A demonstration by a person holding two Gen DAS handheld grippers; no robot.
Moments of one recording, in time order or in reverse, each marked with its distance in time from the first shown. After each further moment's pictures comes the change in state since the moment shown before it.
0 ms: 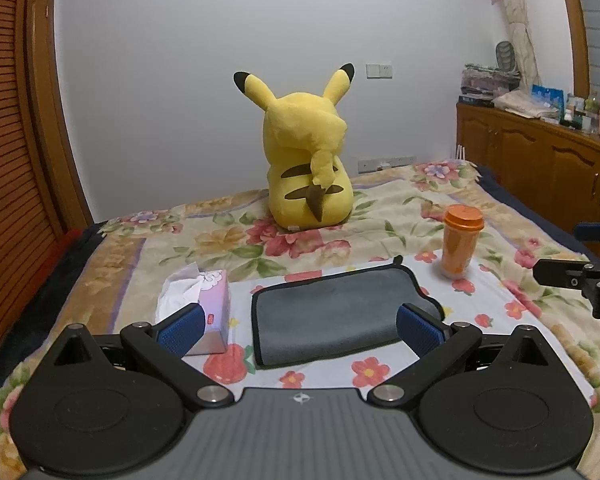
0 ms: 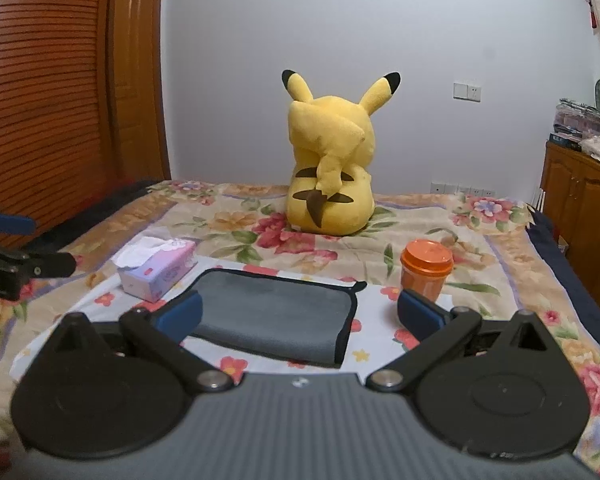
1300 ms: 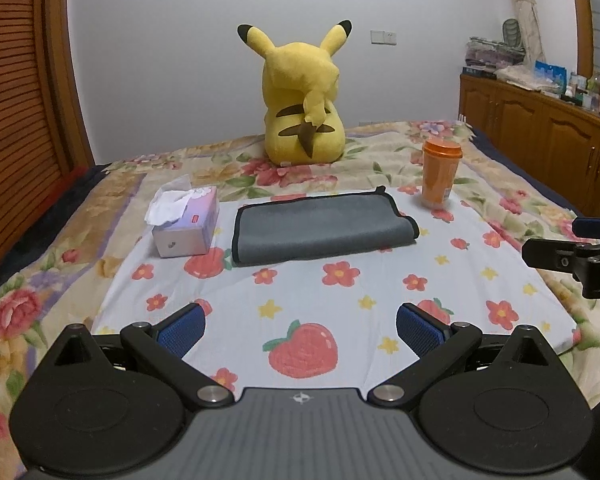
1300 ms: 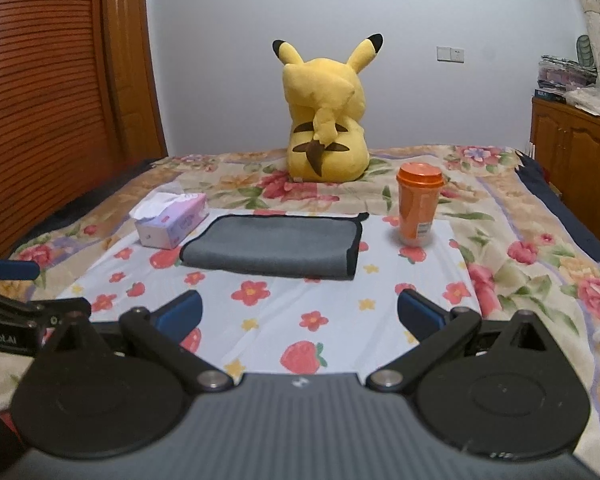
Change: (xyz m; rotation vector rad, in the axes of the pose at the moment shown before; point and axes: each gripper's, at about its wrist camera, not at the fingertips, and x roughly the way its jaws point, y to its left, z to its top) left arm -0.034 -0.040 -0.093 -0.045 0.099 0.017; right arm -0.044 0.017 -0.074 0.079 0.061 -0.014
